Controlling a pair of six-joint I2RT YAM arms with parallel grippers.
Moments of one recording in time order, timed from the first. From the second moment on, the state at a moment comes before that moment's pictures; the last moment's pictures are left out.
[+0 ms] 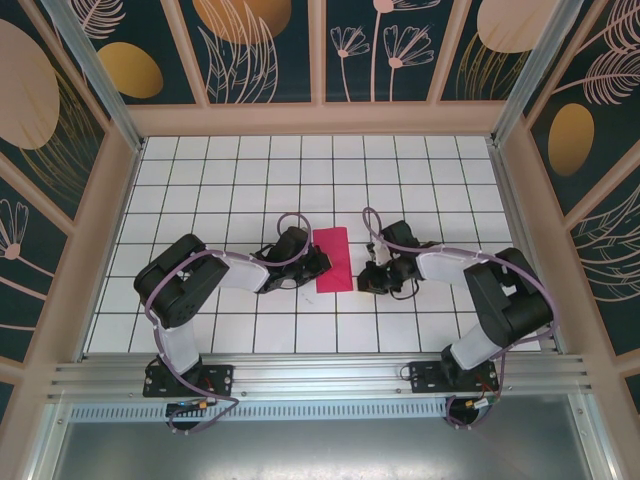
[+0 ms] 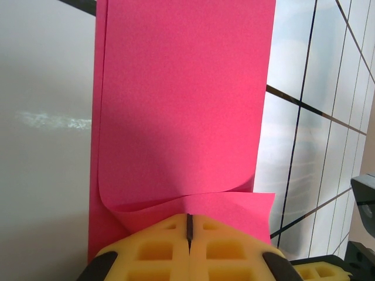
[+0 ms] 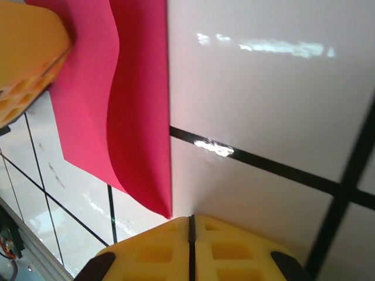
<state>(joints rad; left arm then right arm) -0.75 1.85 0.76 0.35 0.22 -1.15 0.48 1.55 0.66 -0.32 -0.56 0.47</state>
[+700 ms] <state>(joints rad) -0.75 1.85 0.78 0.33 0.22 -1.15 0.52 1.68 0.75 -0.26 -0.60 0.49</state>
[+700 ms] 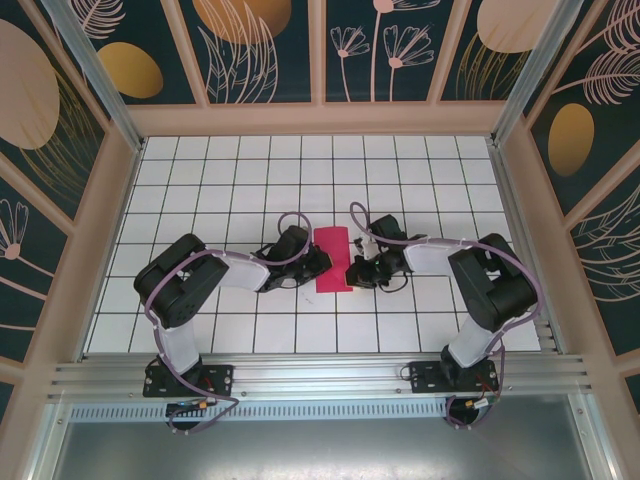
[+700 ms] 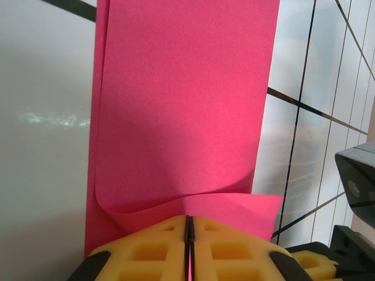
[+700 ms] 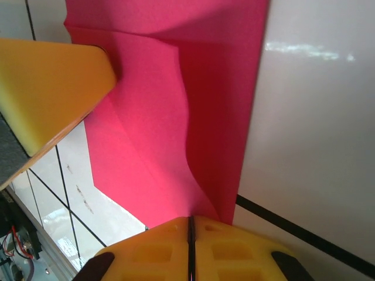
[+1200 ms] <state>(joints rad) -0.76 1.73 0.82 0.22 0.21 -1.07 0.51 1.68 0.72 -0.19 -0.63 0.52</state>
